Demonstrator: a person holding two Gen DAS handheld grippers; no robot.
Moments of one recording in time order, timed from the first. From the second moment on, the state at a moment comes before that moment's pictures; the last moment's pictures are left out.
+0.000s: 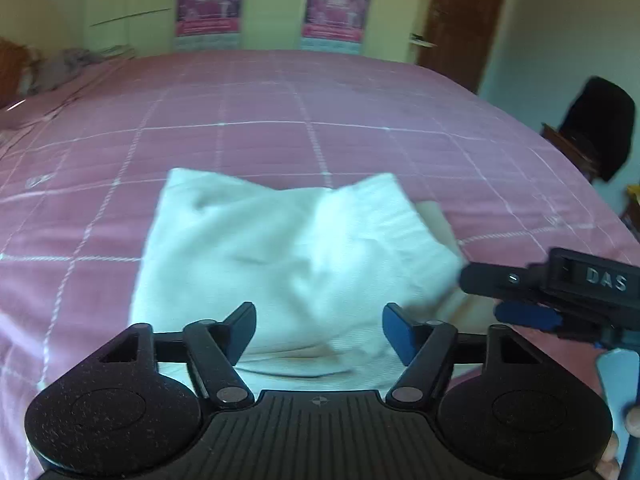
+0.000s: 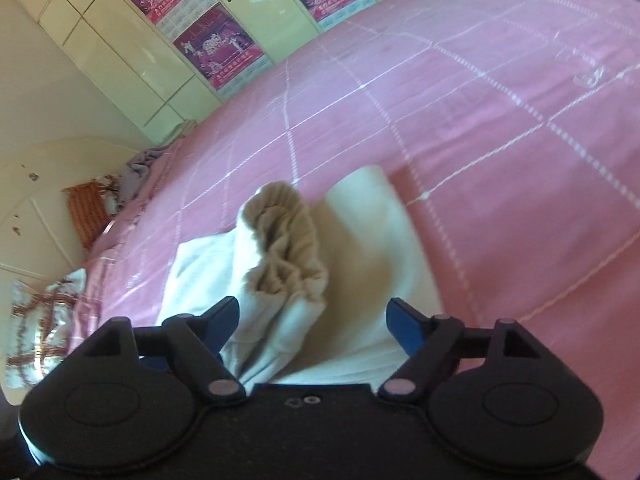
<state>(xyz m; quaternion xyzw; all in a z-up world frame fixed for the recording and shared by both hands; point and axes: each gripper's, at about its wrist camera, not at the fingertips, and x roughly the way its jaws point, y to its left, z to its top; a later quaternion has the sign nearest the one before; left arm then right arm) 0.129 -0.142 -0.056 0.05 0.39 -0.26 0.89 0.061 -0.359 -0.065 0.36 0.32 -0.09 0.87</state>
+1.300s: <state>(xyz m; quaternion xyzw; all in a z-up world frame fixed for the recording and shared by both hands) 0.148 -0.138 -0.111 0.02 0.44 -0.20 0.87 0.046 -0.354 -0.069 0.28 0.33 -0.14 0.89</state>
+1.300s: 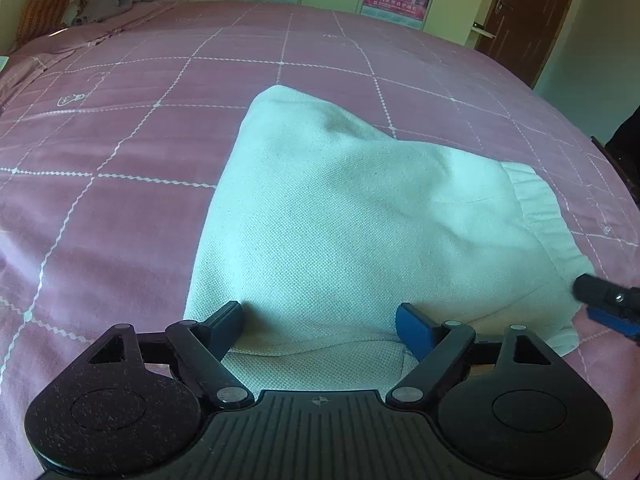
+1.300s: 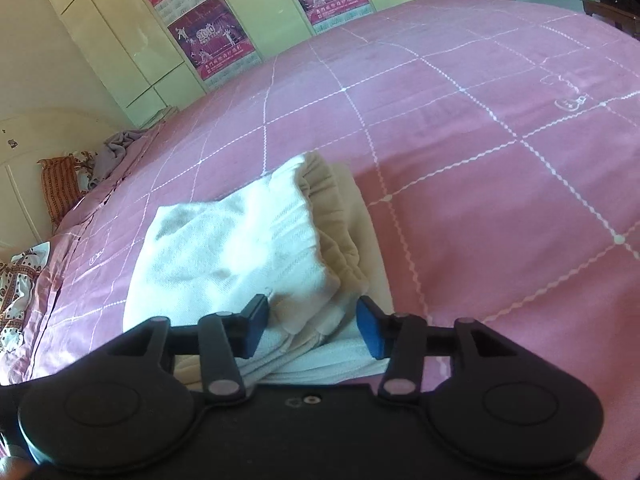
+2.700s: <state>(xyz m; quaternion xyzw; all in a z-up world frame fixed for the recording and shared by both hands) 0.151 -0.159 -0.068 0.04 0.38 -0.23 0.89 0.092 -0.324 -0.030 0.08 0.33 -0.11 0.94</state>
